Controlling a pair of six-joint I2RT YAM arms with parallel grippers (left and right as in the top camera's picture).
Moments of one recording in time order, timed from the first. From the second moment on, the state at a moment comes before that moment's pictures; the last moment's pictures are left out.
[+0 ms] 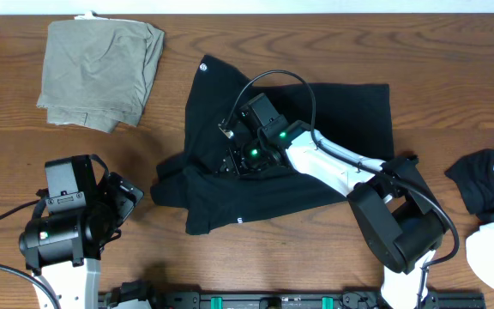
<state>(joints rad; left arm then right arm) 0.20 0.90 0.93 -1.23 -0.04 -0.75 0.67 2.00 1.27 -0.35 -0.72 0.45</state>
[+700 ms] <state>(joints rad) 0.20 0.90 0.93 -1.23 -0.03 -0.75 0.70 2.01 1.42 -0.69 -0.25 0.48</state>
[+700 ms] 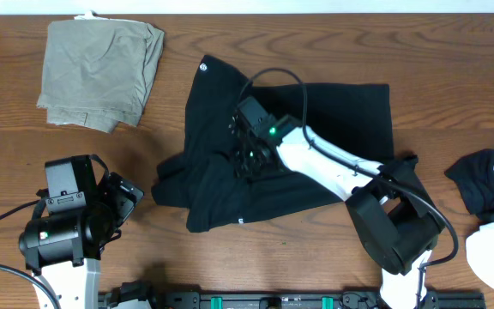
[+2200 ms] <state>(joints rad) -0.40 1.21 0.78 -0.90 0.36 -0.43 0.39 1.97 1.63 -1.25 -0.14 0.44</state>
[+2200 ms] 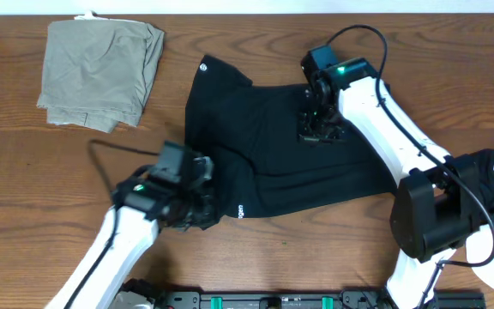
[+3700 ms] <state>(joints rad) -0.28 1.57 0.78 -0.76 0.14 -0.51 0.39 1.97 1.63 -1.34 -0.11 0.37</state>
